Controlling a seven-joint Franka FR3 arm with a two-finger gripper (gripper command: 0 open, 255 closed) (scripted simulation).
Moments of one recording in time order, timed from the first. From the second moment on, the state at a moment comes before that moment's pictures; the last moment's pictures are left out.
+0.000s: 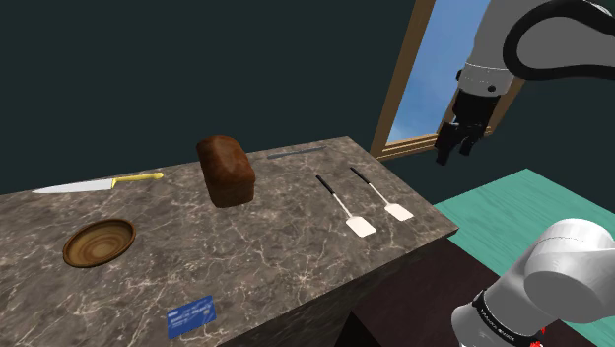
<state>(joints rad) 0.01 -0.80 -0.02 -2.42 -0.05 1.52 0.13</state>
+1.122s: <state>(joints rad) 0.01 -0.43 -0.05 -2.57 -0.04 2.17 0.16</state>
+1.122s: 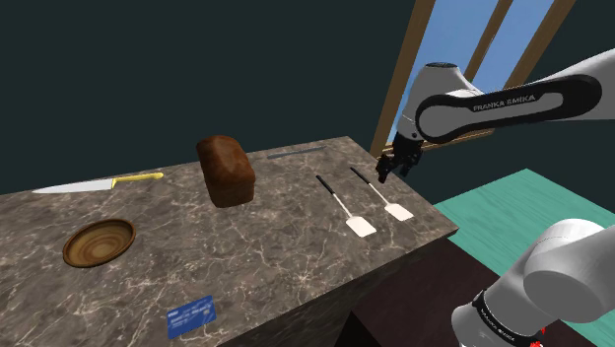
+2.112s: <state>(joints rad) 0.01 -0.20 -0.07 -2.57 -0.03 2.44 0.16</state>
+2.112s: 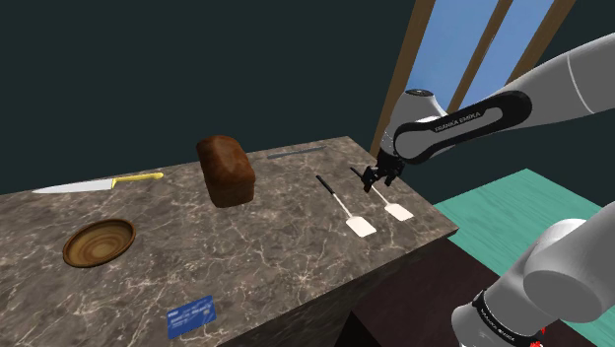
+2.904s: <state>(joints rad) 0.01 -0.20 -0.07 -2.57 -0.03 2.44 0.16</state>
